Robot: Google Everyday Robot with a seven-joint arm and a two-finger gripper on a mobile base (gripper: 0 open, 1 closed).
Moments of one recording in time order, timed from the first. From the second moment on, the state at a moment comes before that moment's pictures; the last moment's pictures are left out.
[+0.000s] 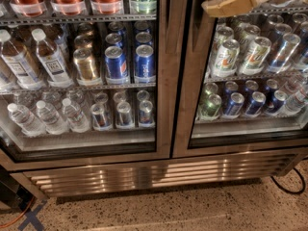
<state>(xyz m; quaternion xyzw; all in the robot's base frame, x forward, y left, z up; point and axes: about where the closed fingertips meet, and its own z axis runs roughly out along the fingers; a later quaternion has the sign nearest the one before) 0.566 -0.121 1.086 -0.65 0.54 0.10 0.53</state>
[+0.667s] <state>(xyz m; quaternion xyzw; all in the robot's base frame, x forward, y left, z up) 0.565 -0.120 1.086 -0.65 0.54 0.10 0.53</state>
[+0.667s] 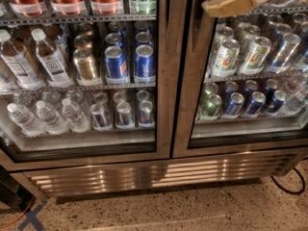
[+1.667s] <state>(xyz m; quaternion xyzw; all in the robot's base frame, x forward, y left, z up) 0.565 -0.119 1.086 -0.65 0.54 0.10 0.53</state>
